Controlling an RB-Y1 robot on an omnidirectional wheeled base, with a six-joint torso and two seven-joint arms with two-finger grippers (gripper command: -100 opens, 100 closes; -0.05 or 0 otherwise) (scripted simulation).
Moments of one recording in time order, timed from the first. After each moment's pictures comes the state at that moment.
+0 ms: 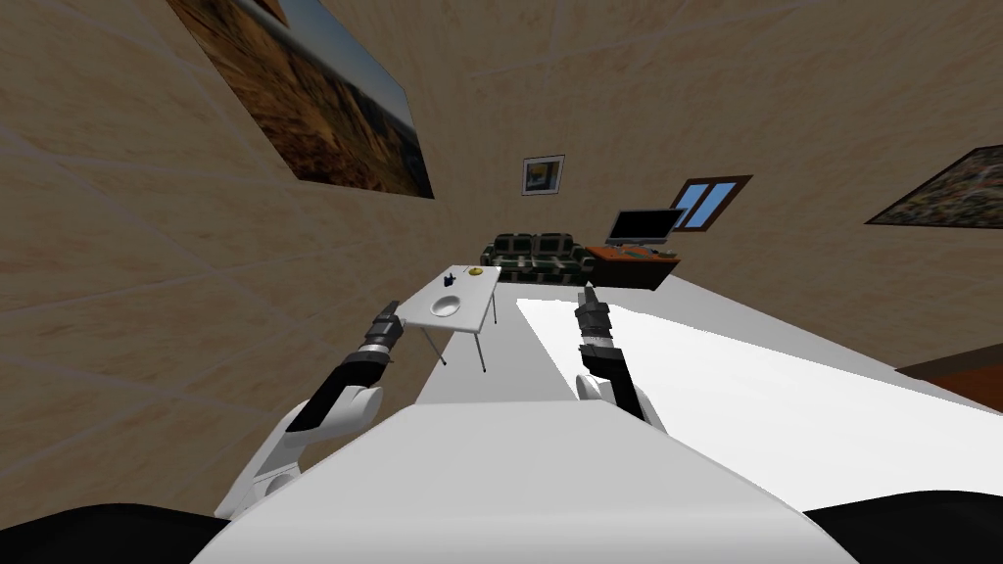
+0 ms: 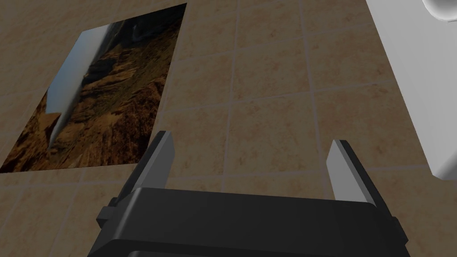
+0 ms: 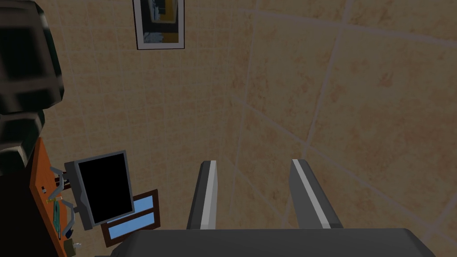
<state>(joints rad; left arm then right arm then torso) 0.52 0.30 0.26 -2.27 0.19 0.17 -0.03 0.48 0.05 0.01 -2.22 0.09 -0.36 0.02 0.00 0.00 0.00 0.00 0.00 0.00</state>
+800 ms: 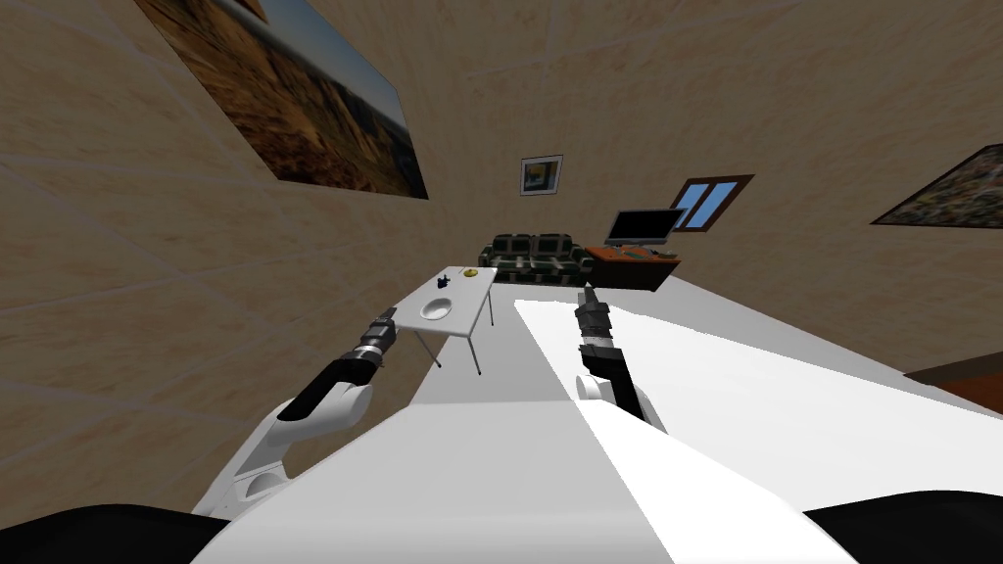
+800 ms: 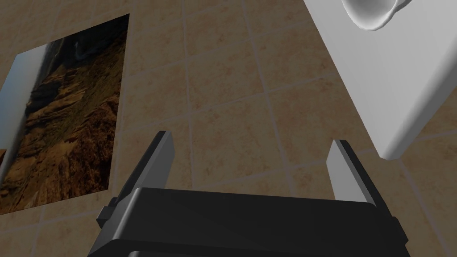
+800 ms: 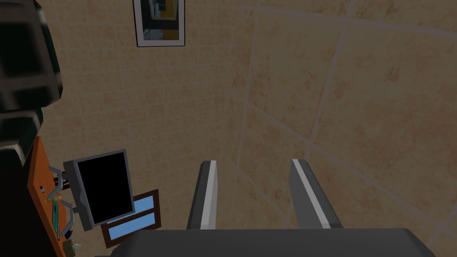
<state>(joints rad) 0.50 0.36 0.32 -2.24 0.25 0.37 -0.06 0.48 0.05 0.01 -2.22 0.09 -0.36 0.02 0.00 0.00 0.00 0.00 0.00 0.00</state>
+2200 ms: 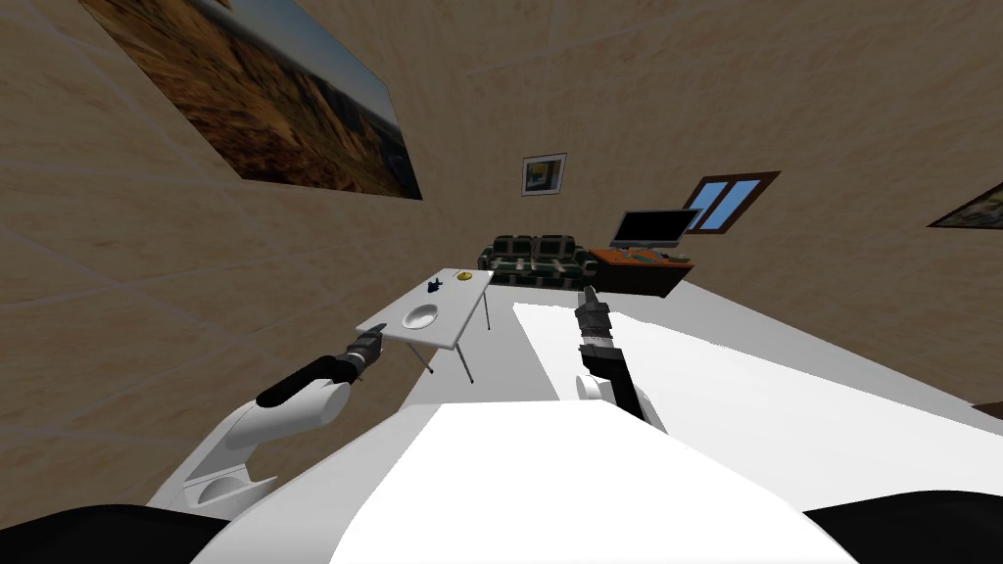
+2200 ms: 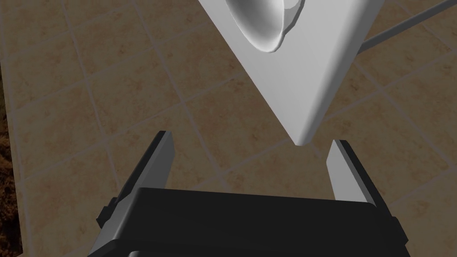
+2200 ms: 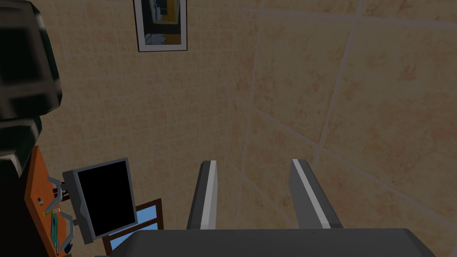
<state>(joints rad) 0.50 0.46 0.43 -2.20 0.38 0.73 -0.07 0.48 0.05 0.01 -2.22 0.09 -0.36 0.02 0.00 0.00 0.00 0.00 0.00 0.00</state>
